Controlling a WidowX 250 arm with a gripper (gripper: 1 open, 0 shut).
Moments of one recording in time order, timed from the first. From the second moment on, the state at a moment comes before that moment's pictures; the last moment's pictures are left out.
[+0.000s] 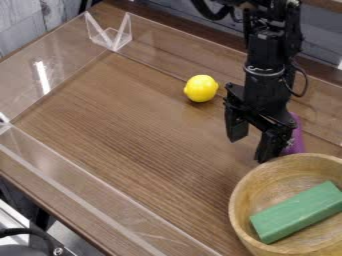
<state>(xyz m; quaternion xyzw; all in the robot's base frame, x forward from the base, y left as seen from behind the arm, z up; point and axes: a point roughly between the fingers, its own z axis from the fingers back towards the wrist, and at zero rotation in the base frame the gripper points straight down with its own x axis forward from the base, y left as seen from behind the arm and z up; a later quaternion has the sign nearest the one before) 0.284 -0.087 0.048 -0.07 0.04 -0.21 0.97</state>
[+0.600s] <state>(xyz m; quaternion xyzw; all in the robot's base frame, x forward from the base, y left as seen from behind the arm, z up) 0.289 -0.090 0.038 -0.07 0.03 -0.20 0.98</state>
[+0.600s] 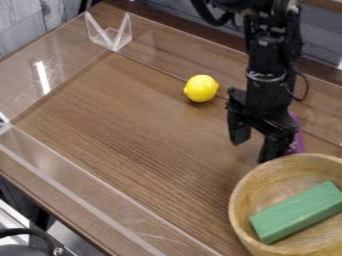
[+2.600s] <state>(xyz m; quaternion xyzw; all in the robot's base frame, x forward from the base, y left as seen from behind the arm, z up) 0.297 -0.094 0.022 -0.08 0.03 -0.19 0.98</state>
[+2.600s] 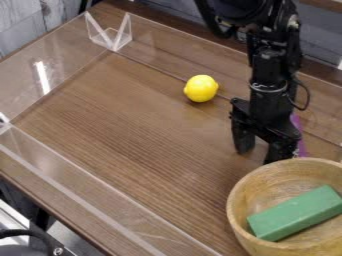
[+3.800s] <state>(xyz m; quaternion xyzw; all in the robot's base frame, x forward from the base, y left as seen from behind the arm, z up) 0.296 -0.090 0.019 -0.09 0.04 -0.17 0.98</state>
